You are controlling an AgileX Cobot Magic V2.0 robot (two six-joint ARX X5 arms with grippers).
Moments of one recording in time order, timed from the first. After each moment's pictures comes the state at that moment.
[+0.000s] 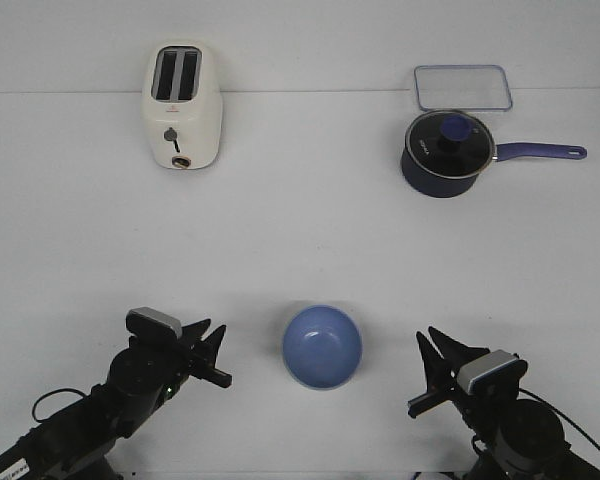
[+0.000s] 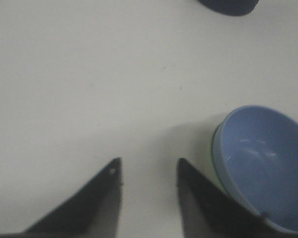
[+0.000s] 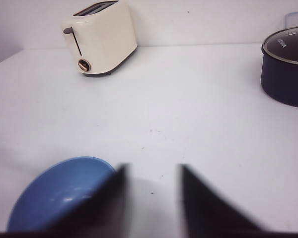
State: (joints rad) left arm -0.85 0.71 0.63 -0.27 -0.26 -0.41; right arm 0.83 0.24 0.52 -0.52 0.34 0.32
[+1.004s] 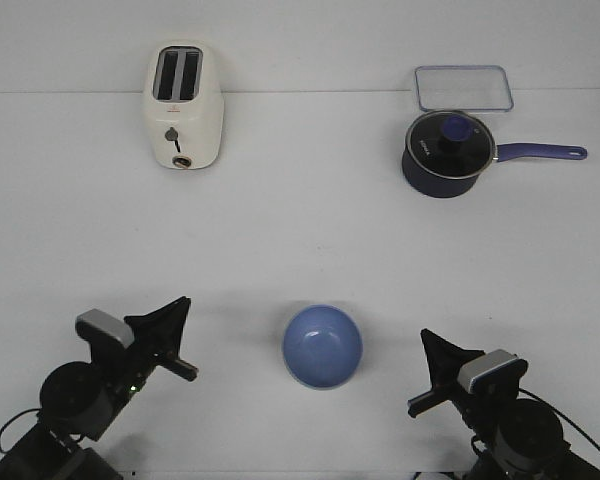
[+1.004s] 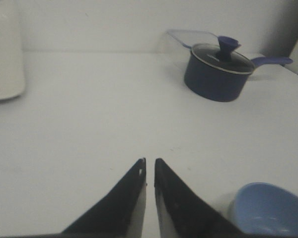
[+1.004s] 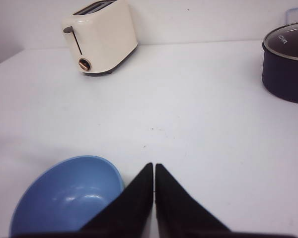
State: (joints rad) left arm -0.63 0.49 0.53 -0.05 -0.13 -0.20; right arm 0.83 0.24 0.52 -0.52 0.34 0.34
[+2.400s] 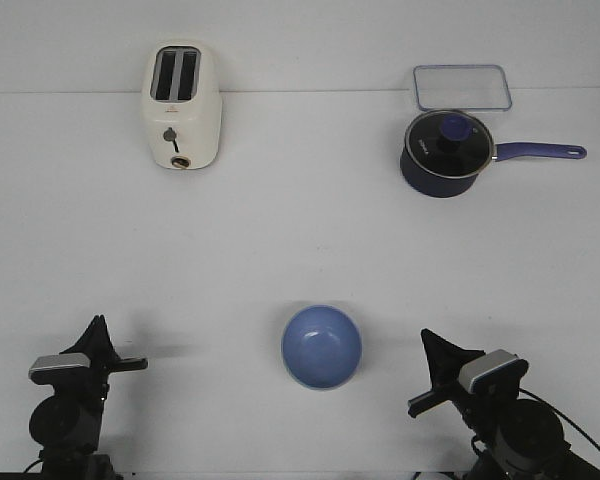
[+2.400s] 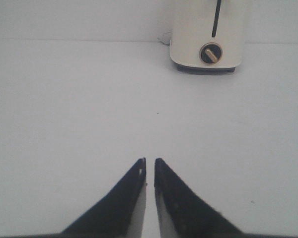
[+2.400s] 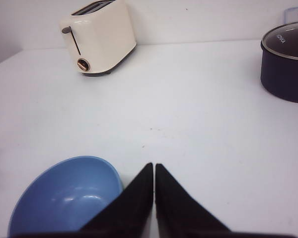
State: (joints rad) left arm 0.00 0.00 0.03 0.01 -0.10 -0.01; right arm 0.83 0.24 0.52 -0.52 0.34 0.34
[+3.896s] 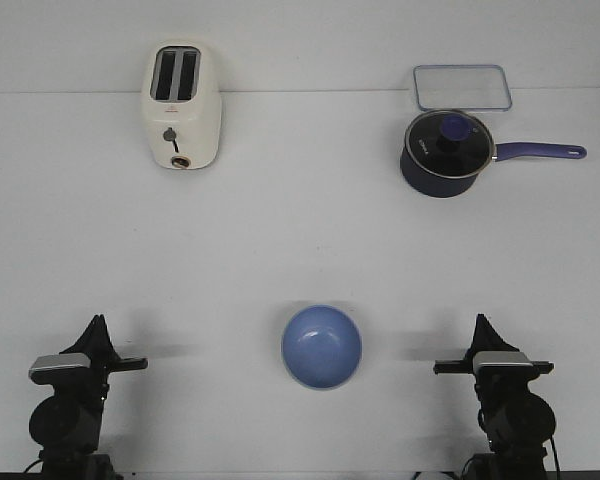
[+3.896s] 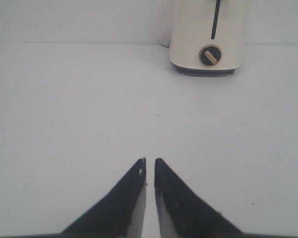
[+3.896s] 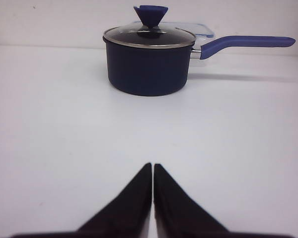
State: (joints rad) left arm 0.00 0.00 0.03 0.02 -0.10 0.00; right arm -0.01 0.01 0.02 -0.11 0.01 0.00
